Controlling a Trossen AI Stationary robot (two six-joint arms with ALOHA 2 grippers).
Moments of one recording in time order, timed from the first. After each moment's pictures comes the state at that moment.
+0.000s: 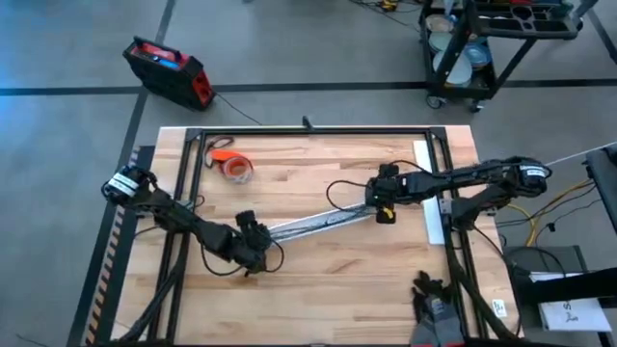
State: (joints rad) left arm -0.49 1.57 0.69 -0.45 -0.49 -0.60; right arm -0.14 1.42 0.67 -0.51 0.33 -0.16
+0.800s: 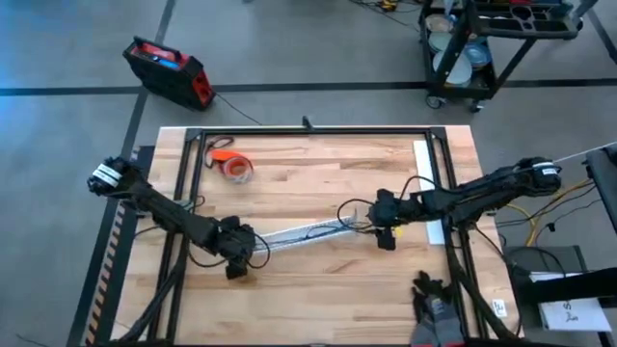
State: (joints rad) left arm -0.49 1.36 0.60 -0.57 -0.16 -0.72; right arm 0.07 1.34 0.42 -0.04 0.06 0.12
